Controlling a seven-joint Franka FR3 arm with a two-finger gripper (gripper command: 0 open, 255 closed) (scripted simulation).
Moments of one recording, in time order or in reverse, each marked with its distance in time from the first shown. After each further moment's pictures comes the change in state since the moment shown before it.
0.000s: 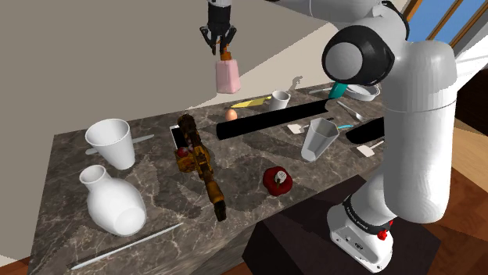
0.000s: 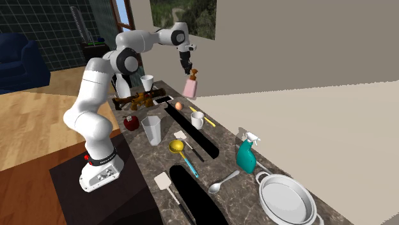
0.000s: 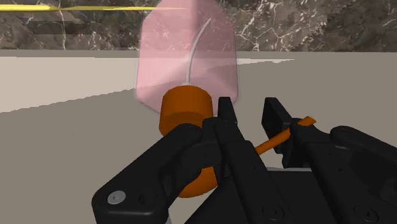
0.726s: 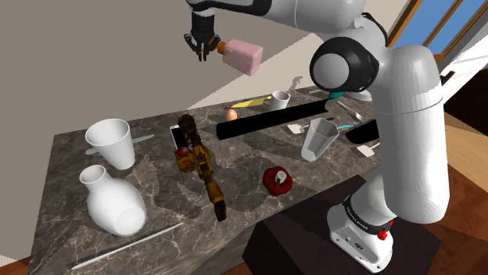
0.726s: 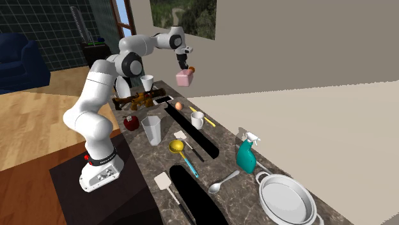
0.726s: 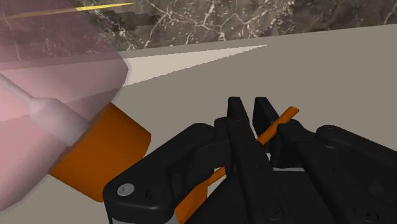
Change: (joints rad) arm 0.013 0.091 0.079 0.075 -0.038 0.067 0.185
